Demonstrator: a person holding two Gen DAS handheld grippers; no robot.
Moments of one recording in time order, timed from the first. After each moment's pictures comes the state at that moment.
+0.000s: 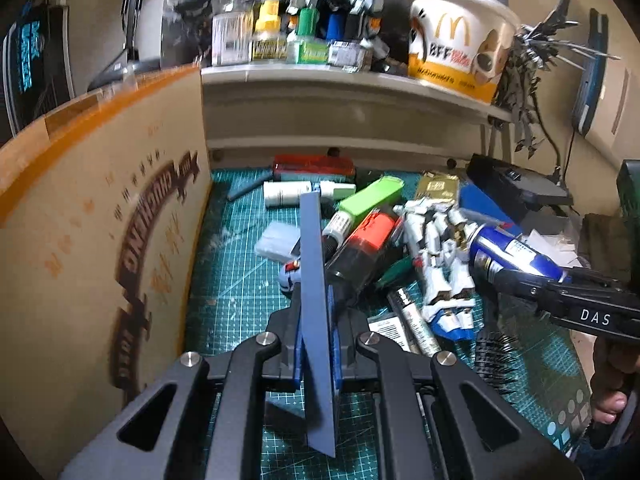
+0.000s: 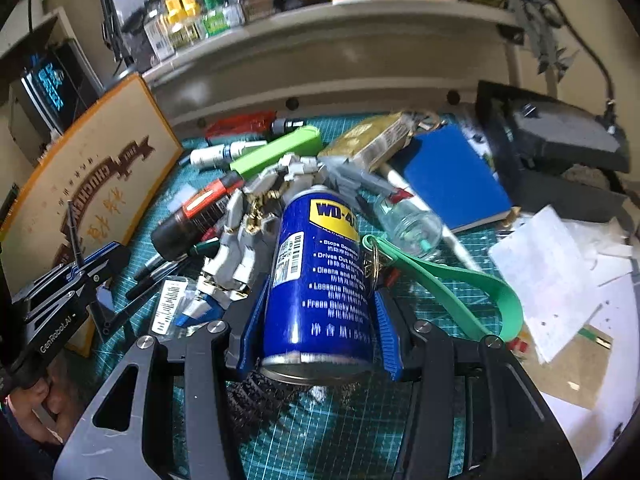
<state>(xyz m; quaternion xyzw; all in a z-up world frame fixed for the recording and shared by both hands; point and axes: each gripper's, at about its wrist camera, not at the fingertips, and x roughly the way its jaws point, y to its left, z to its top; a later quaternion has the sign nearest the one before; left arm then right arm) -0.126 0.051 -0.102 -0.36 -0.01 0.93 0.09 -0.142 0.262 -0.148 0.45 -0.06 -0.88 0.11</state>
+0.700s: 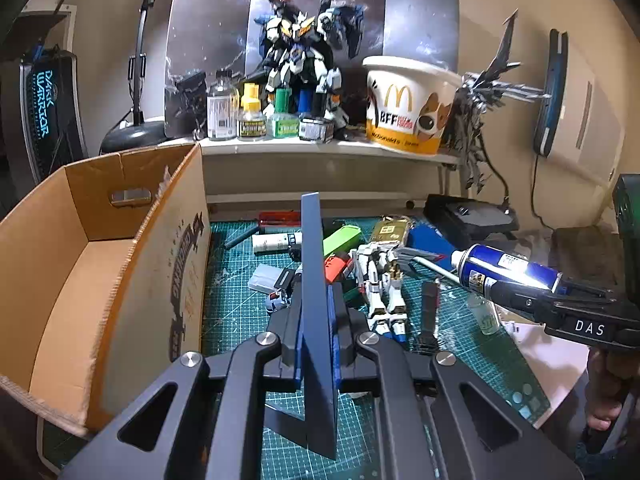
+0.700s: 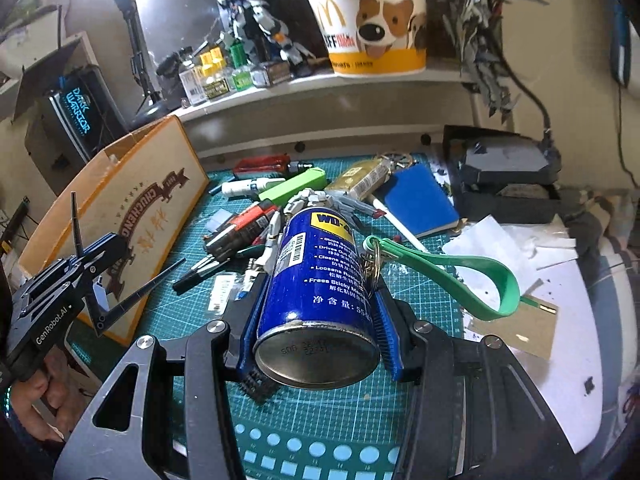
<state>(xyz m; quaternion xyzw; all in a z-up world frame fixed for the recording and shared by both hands) -0.063 0.050 -0.039 -0.29 -0.01 0.95 0.12 -0.069 0.265 -0.081 0.40 -0.07 -0.91 0.09</state>
